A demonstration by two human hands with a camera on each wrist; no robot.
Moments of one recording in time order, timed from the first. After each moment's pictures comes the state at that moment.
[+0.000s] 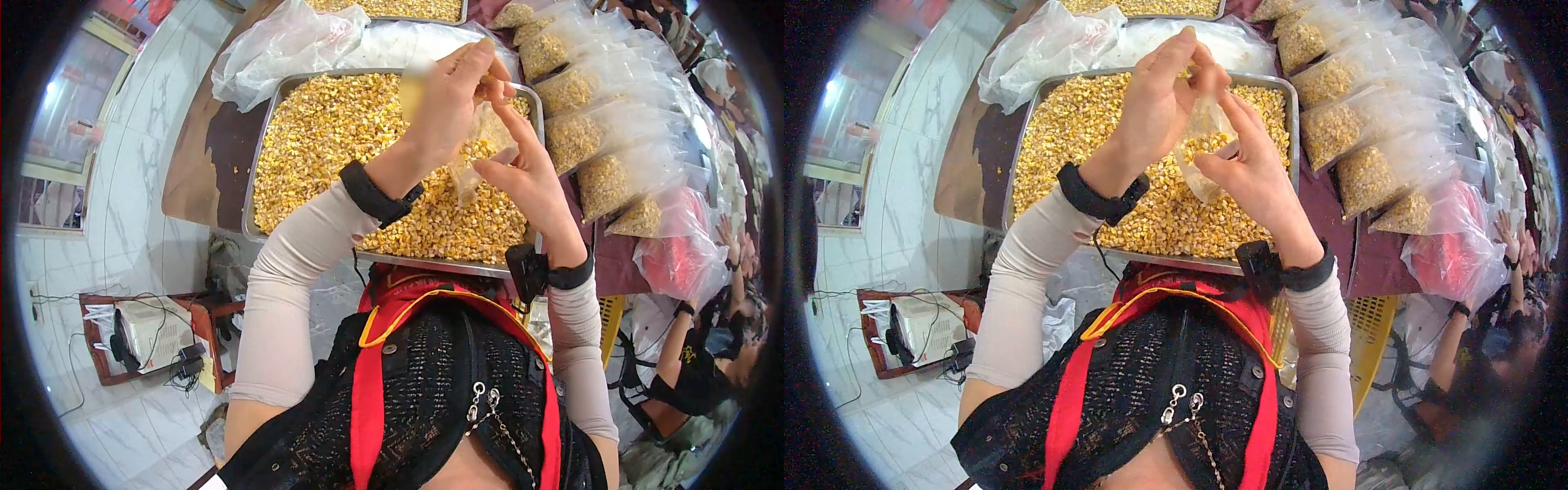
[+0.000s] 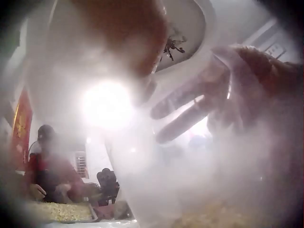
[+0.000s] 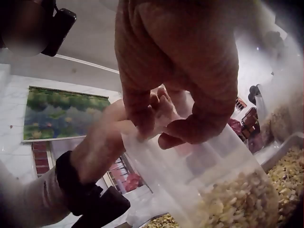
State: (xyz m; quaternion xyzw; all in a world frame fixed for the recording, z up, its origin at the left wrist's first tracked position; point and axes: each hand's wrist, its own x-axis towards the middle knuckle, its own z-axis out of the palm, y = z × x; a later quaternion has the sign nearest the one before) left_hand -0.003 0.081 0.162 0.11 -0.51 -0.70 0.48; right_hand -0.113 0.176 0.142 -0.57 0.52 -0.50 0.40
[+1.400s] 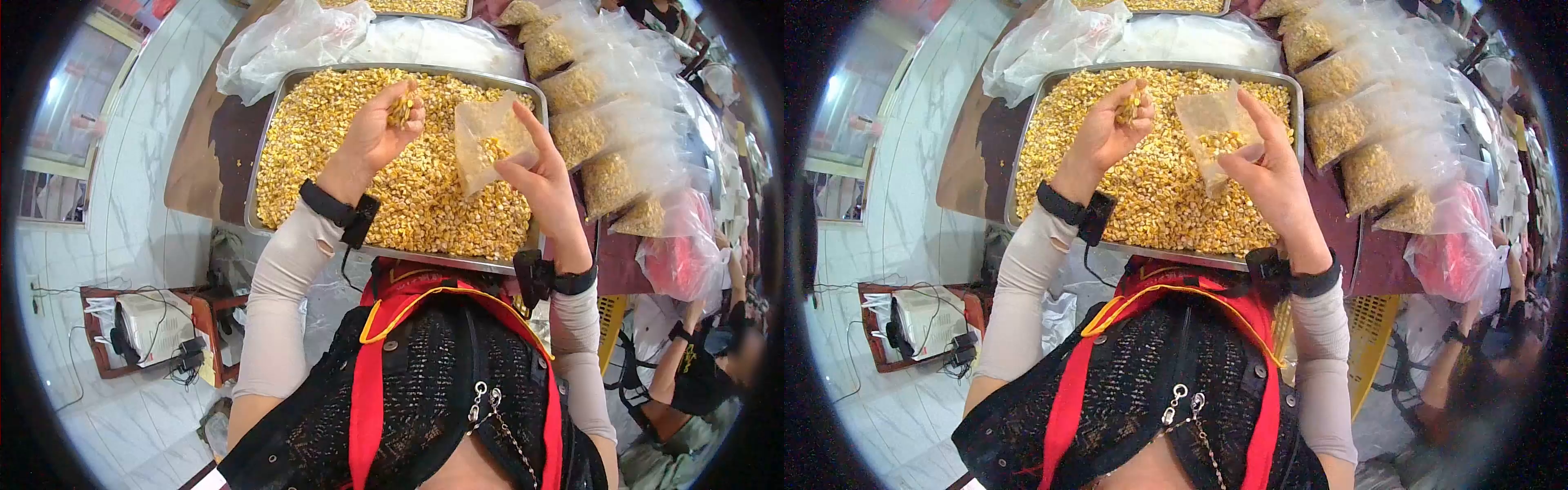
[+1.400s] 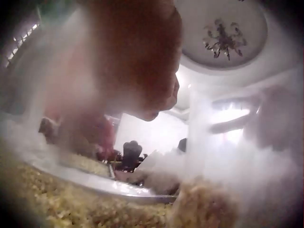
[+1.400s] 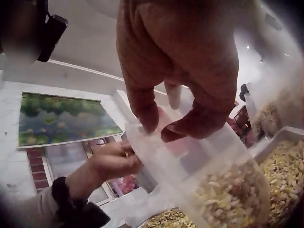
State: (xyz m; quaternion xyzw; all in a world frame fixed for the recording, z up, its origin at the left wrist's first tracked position) left_hand 0.080 0.051 0.092 0.16 -0.18 -0.90 0.37; right_hand -0.119 0.192 0.137 -0.49 0.54 -0.52 0.45
